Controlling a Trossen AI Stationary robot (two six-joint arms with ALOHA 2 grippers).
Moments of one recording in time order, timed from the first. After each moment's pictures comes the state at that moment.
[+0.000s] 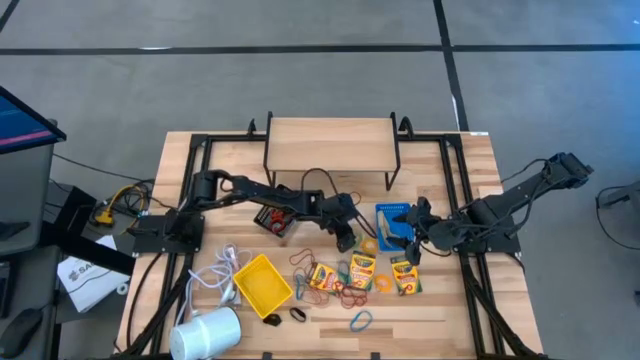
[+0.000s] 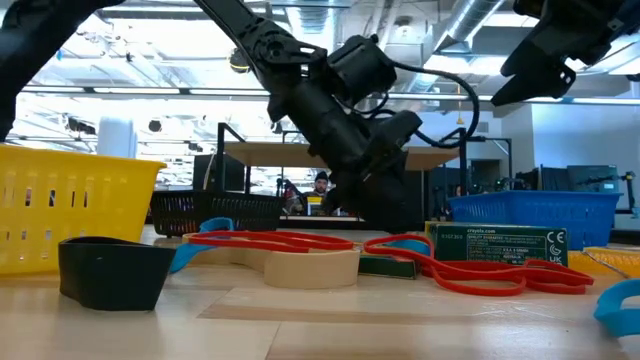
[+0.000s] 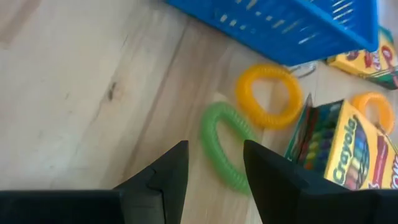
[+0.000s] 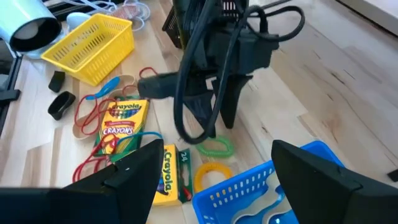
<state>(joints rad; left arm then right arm) 0.05 2.16 1.41 -0.10 0.13 -0.43 0.48 0.89 0.62 -0.45 0.57 0.63</state>
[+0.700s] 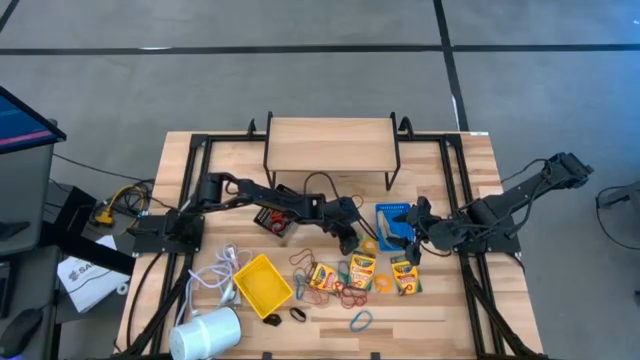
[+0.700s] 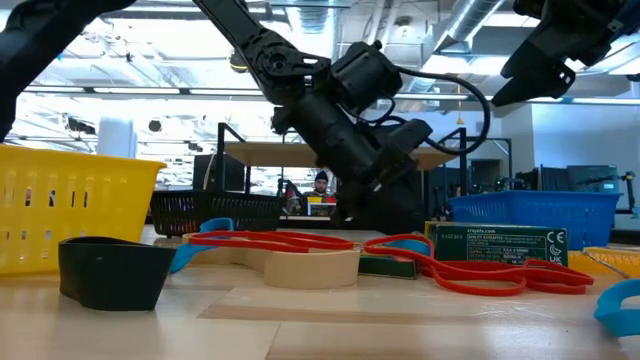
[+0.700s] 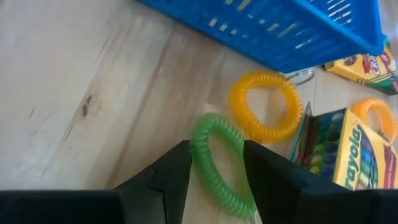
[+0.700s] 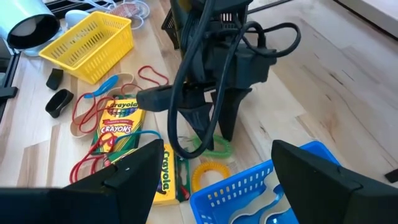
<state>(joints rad) 0.02 2.24 1.42 0.00 0.14 -0.43 0.48 0.90 0.62 -0.46 0.57 0.62</state>
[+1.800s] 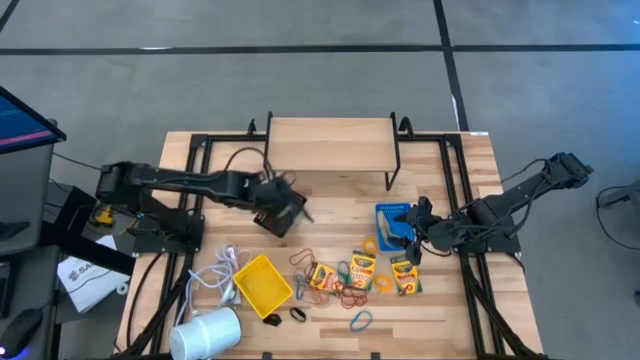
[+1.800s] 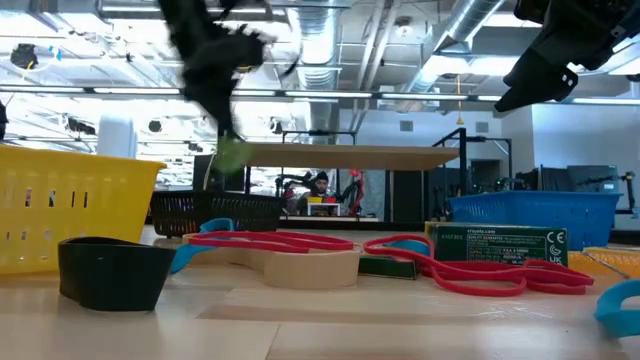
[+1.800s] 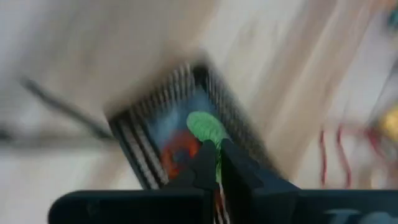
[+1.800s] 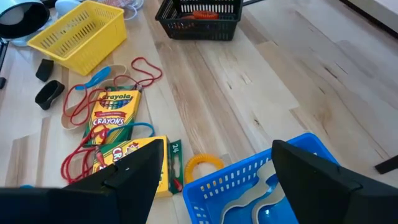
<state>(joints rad) 0.03 1.42 1.04 -0.76 -0.27 -0.40 0.48 0.90 0.62 -0.49 0.58 0.63</state>
